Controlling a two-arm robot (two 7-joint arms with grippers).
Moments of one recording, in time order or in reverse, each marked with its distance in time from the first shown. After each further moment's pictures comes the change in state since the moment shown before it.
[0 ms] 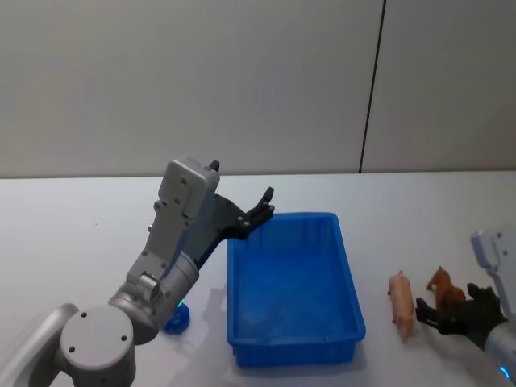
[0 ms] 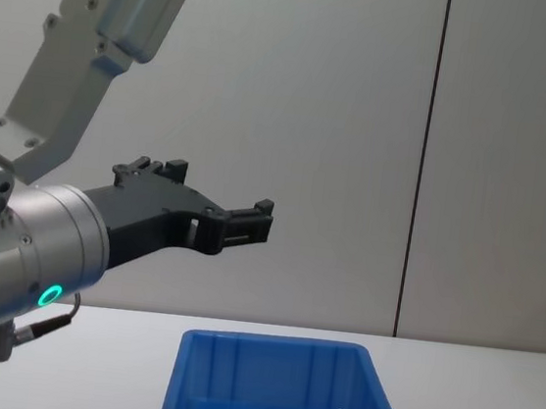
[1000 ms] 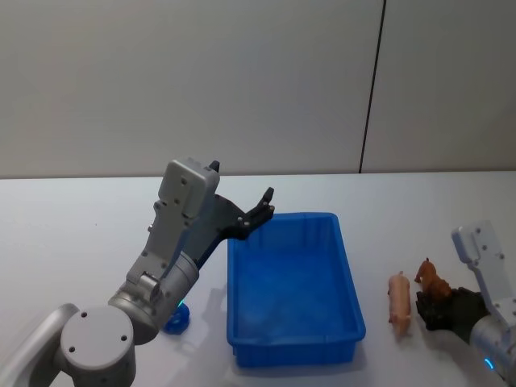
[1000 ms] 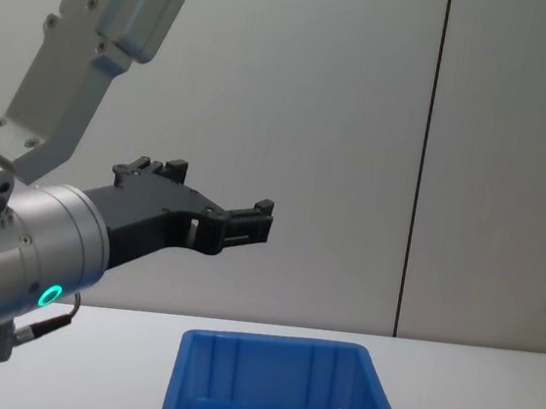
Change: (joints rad) left arm 0.000 0.000 0.000 0.000 0.000 0.000 0.000; right arm 0.064 -0.037 -0.017 0.085 -0.046 0.006 0.031
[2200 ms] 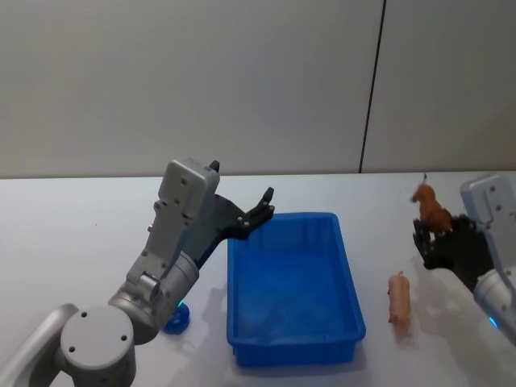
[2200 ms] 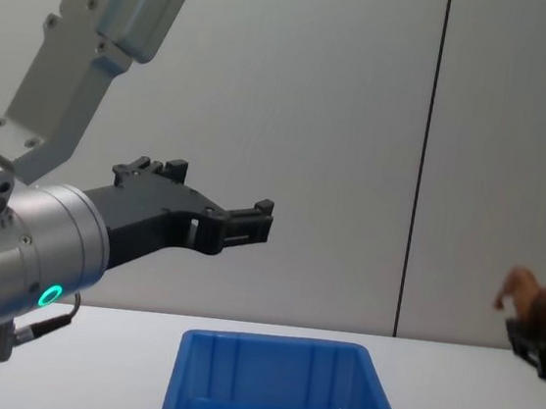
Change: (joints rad) left arm 0.000 0.000 0.000 0.000 0.000 0.000 0.000; right arm -0.005 0.014 0.006 -0.135 -0.110 -0.229 0.003
